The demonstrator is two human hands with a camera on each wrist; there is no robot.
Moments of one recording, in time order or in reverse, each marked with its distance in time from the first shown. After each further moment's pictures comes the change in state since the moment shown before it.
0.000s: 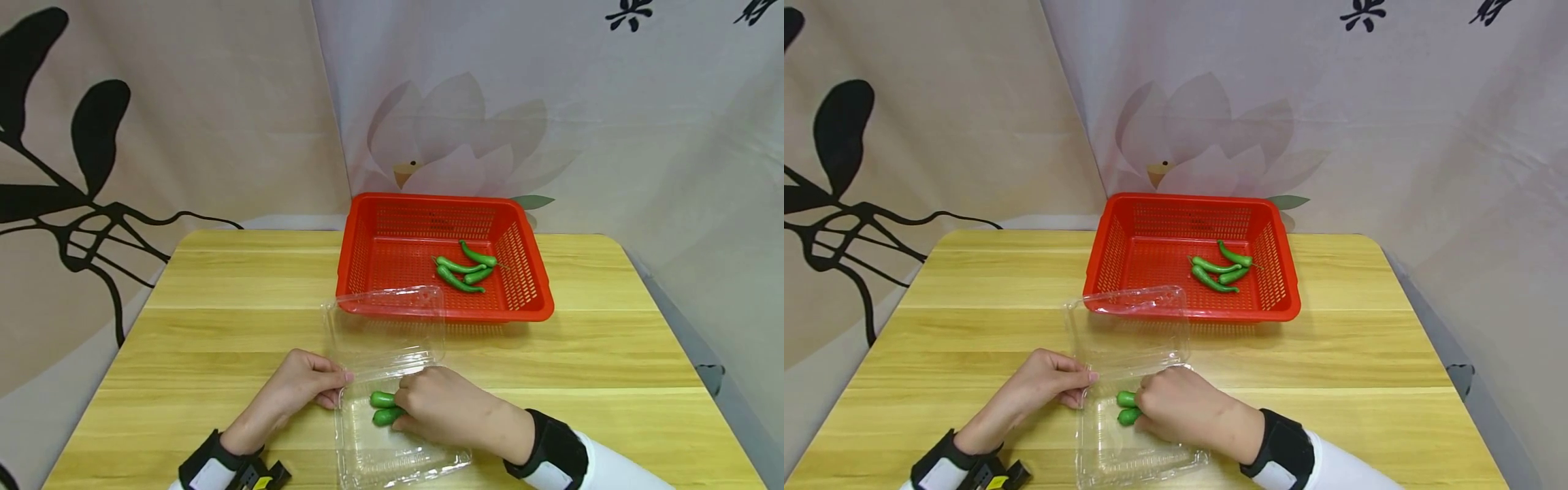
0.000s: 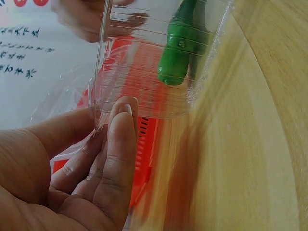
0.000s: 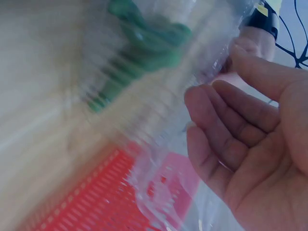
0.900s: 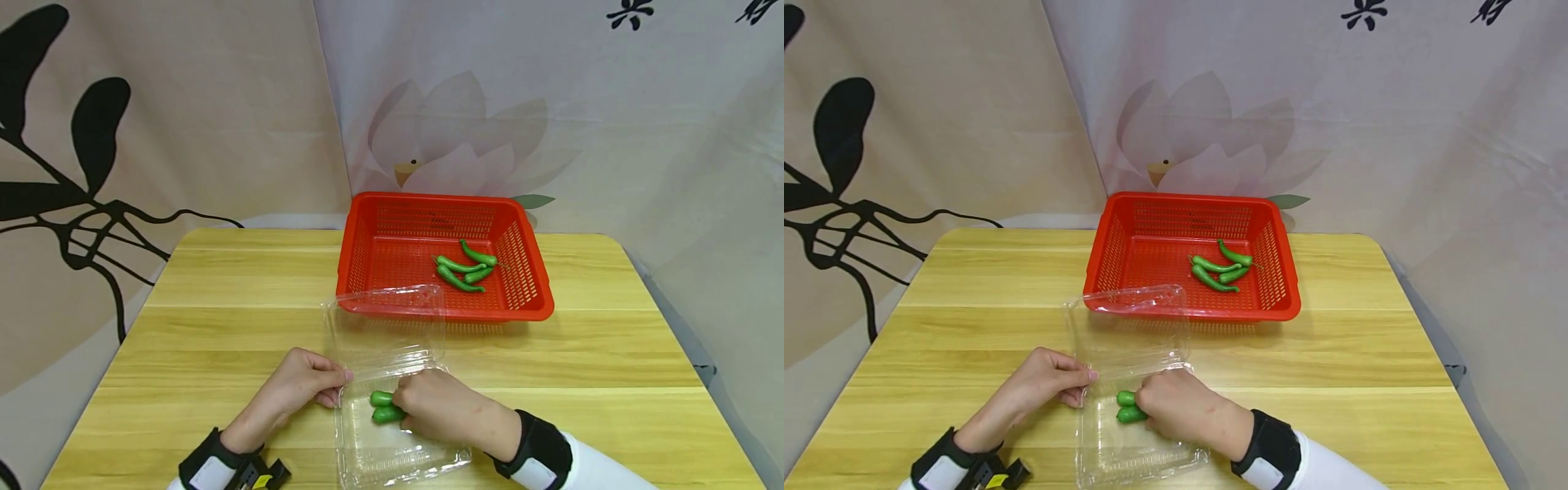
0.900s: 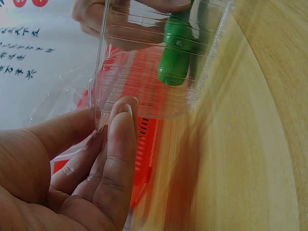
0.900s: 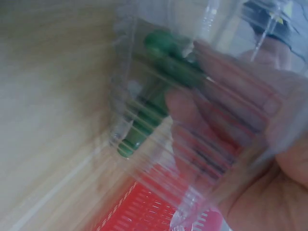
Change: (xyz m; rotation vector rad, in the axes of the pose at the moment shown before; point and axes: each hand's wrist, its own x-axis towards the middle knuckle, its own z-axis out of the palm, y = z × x) left_hand 0.001 -0.001 0.001 -0.002 0.001 -0.004; right_hand 0.005 0.002 0.014 0.082 -0.090 0.096
